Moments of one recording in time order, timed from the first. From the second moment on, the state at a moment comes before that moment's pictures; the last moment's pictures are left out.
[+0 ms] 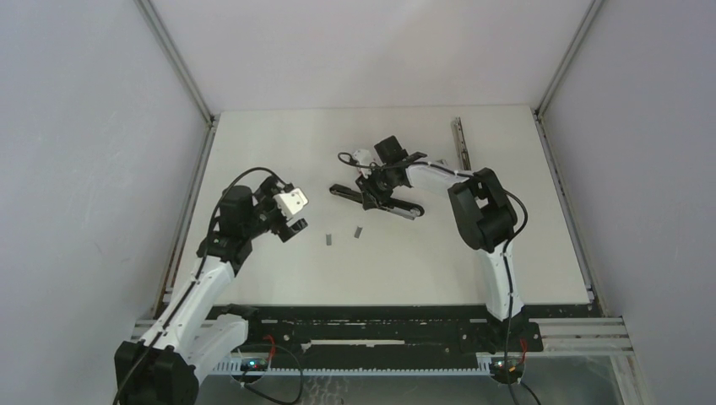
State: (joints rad) left arm -0.19 0.89 0.61 -0.20 0.41 0.72; right arm 0.55 2.17 1.59 -0.46 -0.50 -0.30
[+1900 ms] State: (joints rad) left arm -0.14 0.75 0.53 -0.11 0.46 0.69; right arm 0.76 2.19 1.51 -0.13 0.30 -0.44
